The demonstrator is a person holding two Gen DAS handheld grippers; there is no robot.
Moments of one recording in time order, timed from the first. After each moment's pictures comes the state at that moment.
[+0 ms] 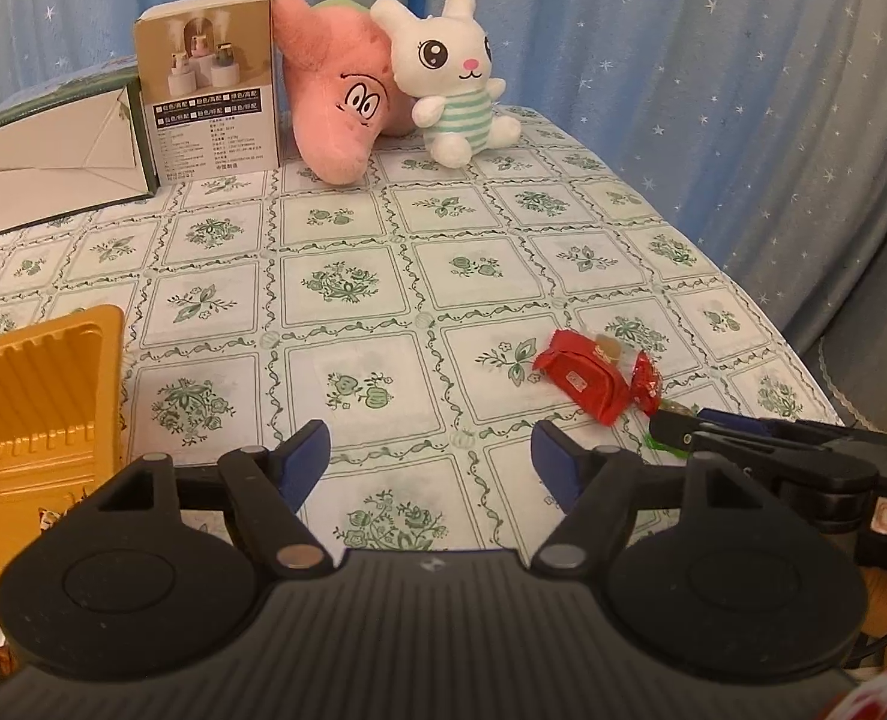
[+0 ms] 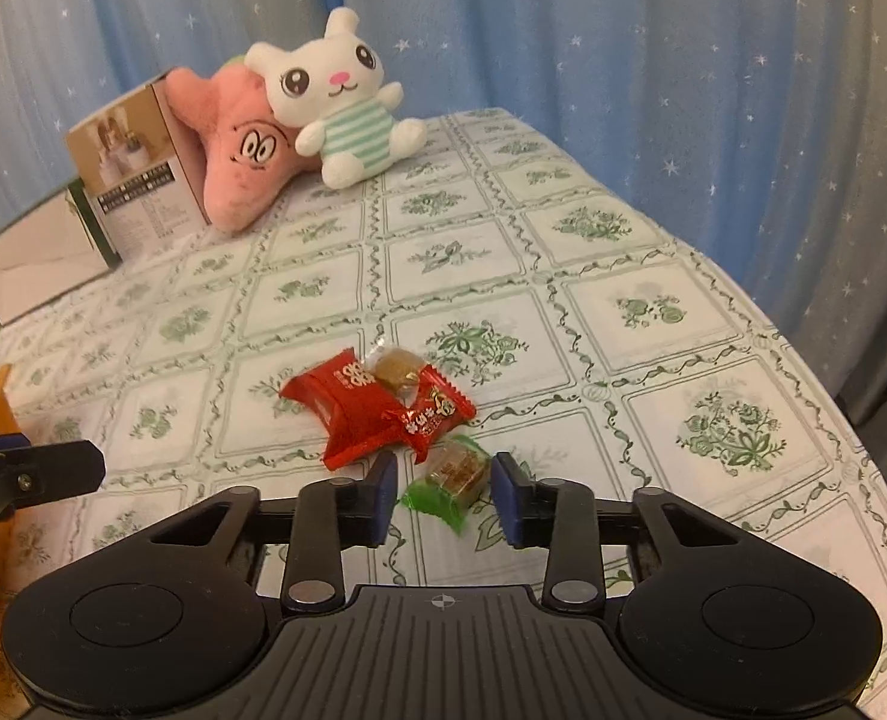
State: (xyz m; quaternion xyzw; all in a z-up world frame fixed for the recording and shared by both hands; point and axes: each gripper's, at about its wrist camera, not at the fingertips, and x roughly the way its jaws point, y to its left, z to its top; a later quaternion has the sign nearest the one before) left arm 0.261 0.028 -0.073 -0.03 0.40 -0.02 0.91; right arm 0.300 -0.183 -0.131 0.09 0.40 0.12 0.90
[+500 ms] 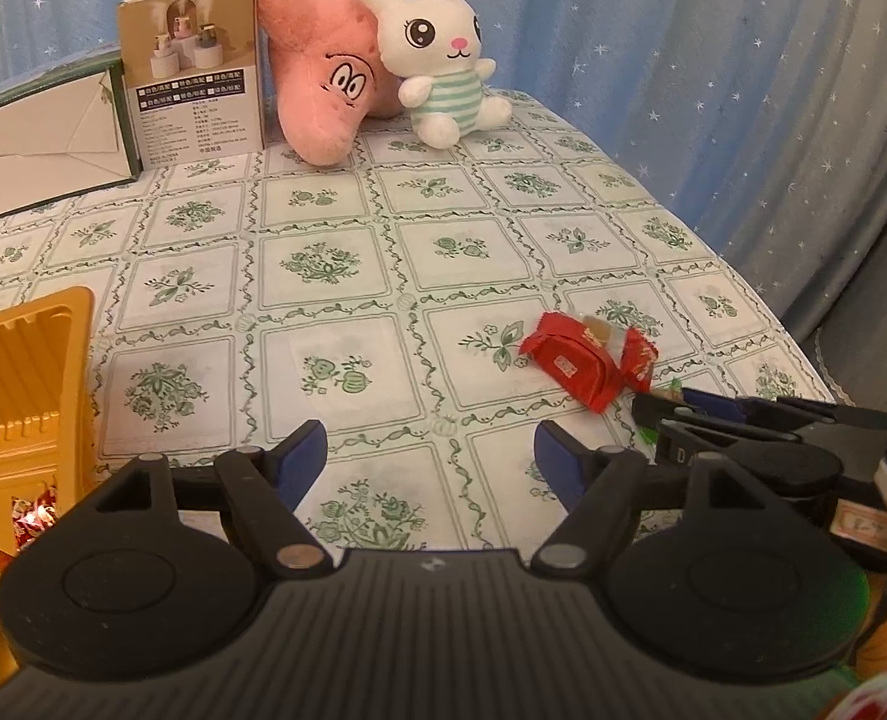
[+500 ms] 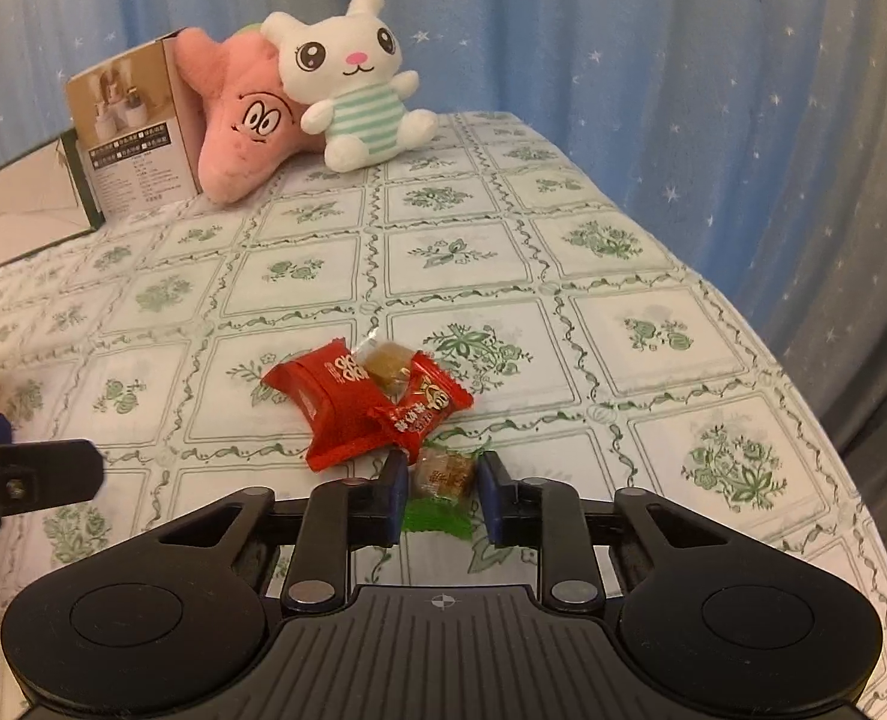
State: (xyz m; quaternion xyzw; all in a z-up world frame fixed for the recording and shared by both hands) left arm 0.266 0.017 -0.084 -0.04 0.42 -0.03 0.91; right arm 0.307 -0.169 -0.137 0.04 0.40 0.11 0.91
